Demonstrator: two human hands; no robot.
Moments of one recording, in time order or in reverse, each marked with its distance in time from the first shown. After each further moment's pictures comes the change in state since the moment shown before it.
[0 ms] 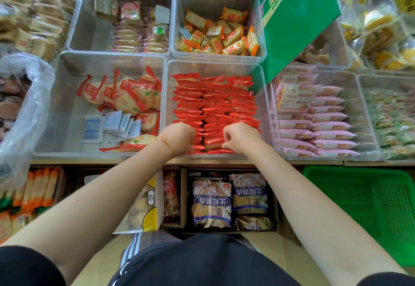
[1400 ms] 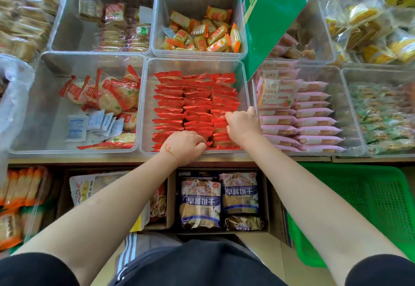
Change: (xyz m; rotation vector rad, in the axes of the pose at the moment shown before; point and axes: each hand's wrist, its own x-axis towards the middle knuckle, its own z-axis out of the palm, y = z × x) left_hand 0.007 0.069 0.027 -0.261 0.104 0.087; right_hand -0.009 0.056 -0.004 -0.255 0.292 0.004
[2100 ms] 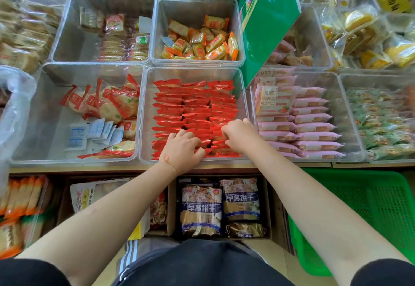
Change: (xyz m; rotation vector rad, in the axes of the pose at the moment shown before) left_hand -0.002 0.001 0.004 0.174 0.207 -0.023; right_hand 0.014 0.009 0.013 0.081 -0.148 -0.134
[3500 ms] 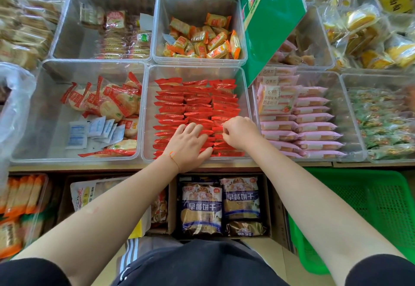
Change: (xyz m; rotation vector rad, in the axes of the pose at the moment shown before) left_hand 0.005 -0.002 -0.006 0.161 0.055 0.189; right_hand 0.005 -0.005 -0.003 0.090 0.114 0.017
